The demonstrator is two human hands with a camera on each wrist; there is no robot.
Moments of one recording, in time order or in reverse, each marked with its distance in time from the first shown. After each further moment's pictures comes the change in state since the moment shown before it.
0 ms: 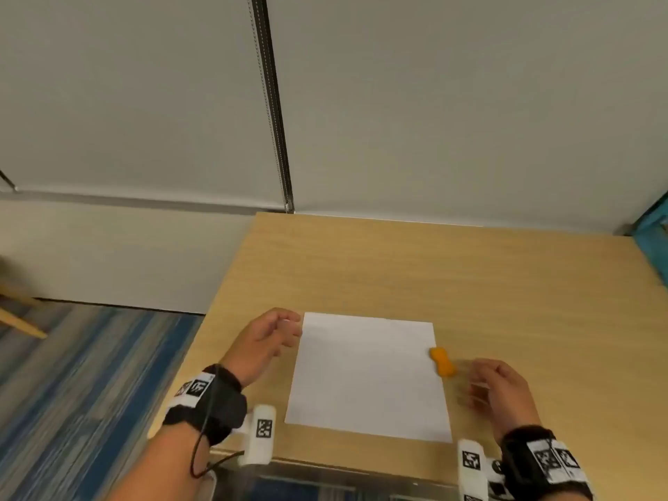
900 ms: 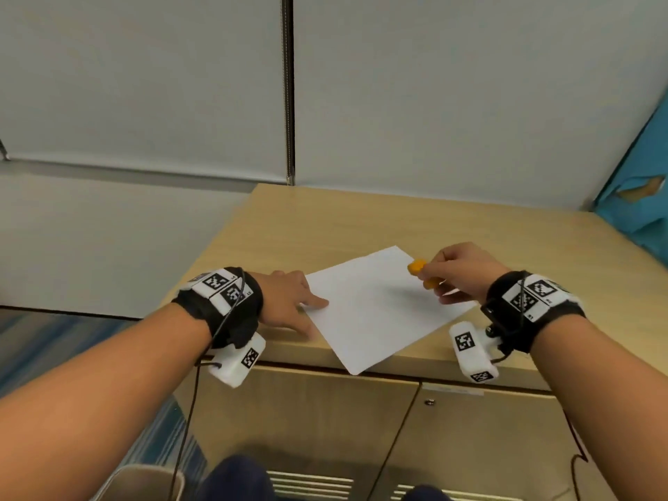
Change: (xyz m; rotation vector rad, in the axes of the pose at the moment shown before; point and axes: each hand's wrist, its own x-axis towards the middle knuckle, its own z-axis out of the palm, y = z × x) left_hand -0.051 -0.063 0.017 1.434 -0.494 0.154; right_hand -0.052 0.019 0.046 -0.622 -0.308 -0.437
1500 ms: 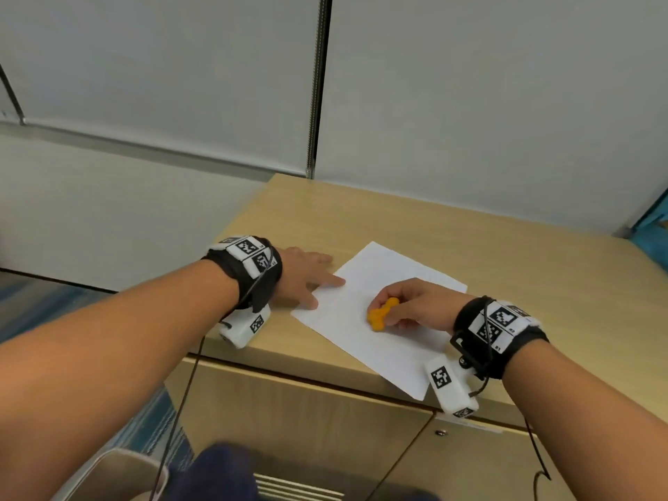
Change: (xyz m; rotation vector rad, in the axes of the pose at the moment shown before) left_hand 0.041 -0.028 -0.027 0.044 0.001 0.008; right_hand 0.042 -0.001 0.073 -0.218 -0.503 -0.090
